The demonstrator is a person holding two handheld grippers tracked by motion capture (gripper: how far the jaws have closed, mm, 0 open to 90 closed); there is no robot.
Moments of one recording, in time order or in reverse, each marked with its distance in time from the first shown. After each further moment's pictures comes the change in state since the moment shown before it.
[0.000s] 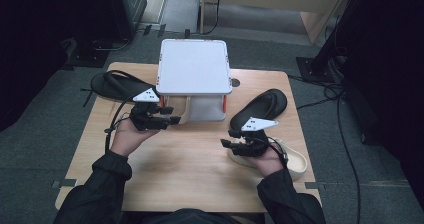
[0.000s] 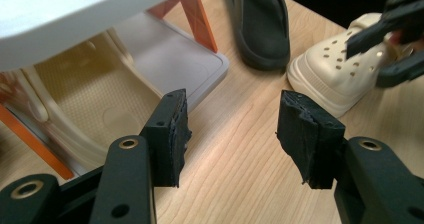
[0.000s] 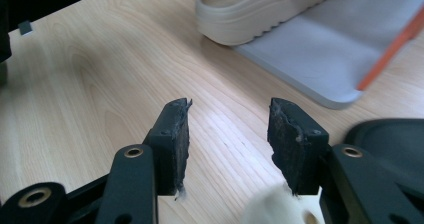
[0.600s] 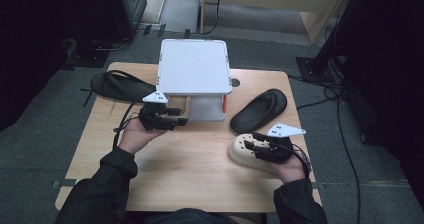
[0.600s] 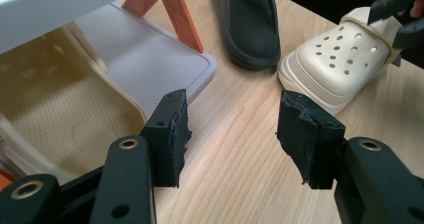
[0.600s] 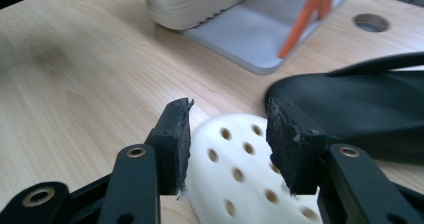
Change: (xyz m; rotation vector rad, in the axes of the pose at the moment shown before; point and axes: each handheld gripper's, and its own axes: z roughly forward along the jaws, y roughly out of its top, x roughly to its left) left arm -0.002 0.002 0.021 0.013 -0.047 0.025; right arm -0.017 -0.026 -0.054 -0.021 -0.143 0.030
